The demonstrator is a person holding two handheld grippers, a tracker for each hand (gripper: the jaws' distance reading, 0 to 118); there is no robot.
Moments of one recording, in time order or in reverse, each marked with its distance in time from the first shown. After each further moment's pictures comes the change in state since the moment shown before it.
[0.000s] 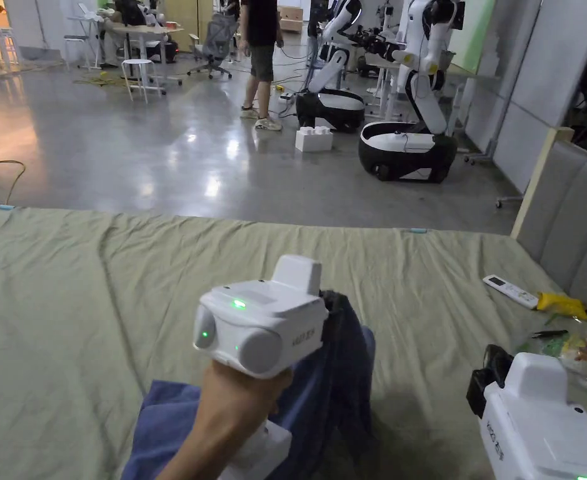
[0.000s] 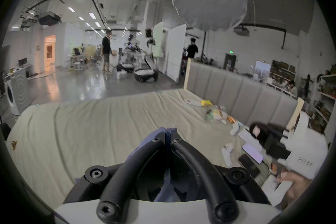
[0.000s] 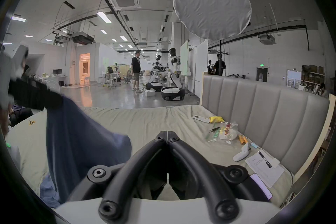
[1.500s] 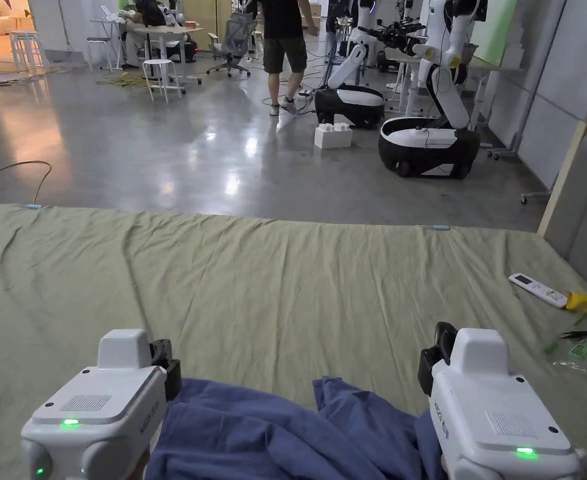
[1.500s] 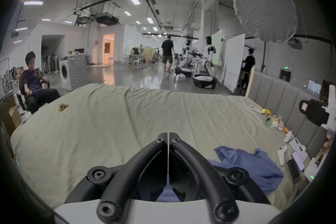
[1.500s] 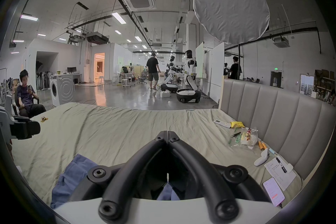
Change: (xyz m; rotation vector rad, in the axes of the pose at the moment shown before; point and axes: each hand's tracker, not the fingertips) left arm -0.141 -0.101 0.108 0.086 0.561 0.199; right arm -0.080 0.015 -0.011 0.022 0.141 0.041
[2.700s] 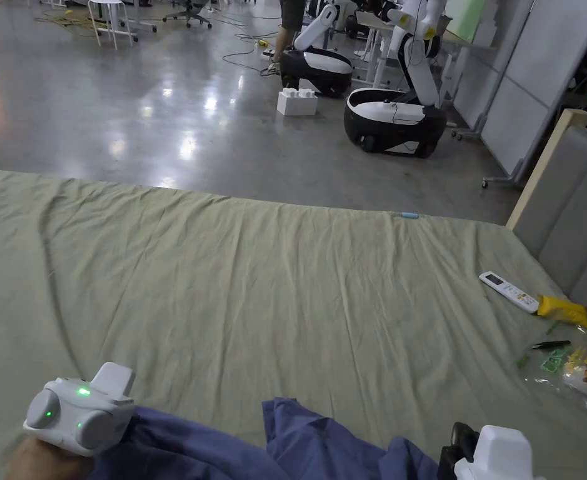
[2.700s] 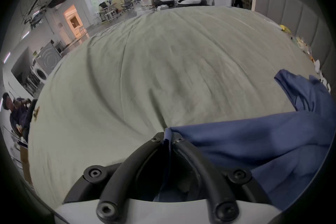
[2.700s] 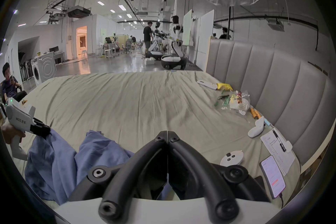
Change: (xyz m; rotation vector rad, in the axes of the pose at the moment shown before) left arm 0.033 -0.060 -0.211 -0.576 -0.056 -0.389; right arm 0.072 -0.096 -0.081 -0.352 -0.112 -0.035
